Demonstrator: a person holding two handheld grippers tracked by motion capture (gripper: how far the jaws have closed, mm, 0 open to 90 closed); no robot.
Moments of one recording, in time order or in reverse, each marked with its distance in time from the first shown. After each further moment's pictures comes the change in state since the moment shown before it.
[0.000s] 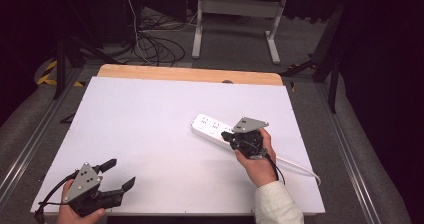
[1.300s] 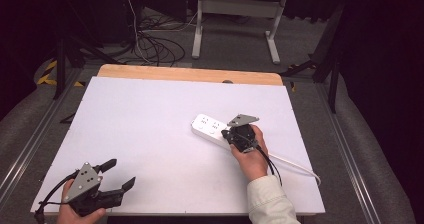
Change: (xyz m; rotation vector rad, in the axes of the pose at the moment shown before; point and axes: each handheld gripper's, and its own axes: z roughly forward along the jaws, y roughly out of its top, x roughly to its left) left arm 0.000 0.000 0.001 0.007 0.000 -0.004; right arm -0.016 -0.012 0.040 0.096 -0.063 0.085
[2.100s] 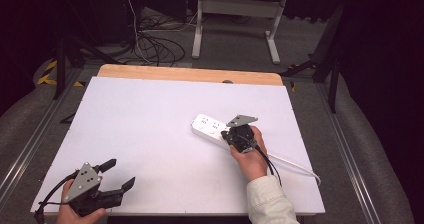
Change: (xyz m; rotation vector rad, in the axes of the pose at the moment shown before) left arm 0.000 0.000 0.000 0.001 0.005 0.000; right arm 0.001 -0.001 0.003 0.018 0.002 0.010
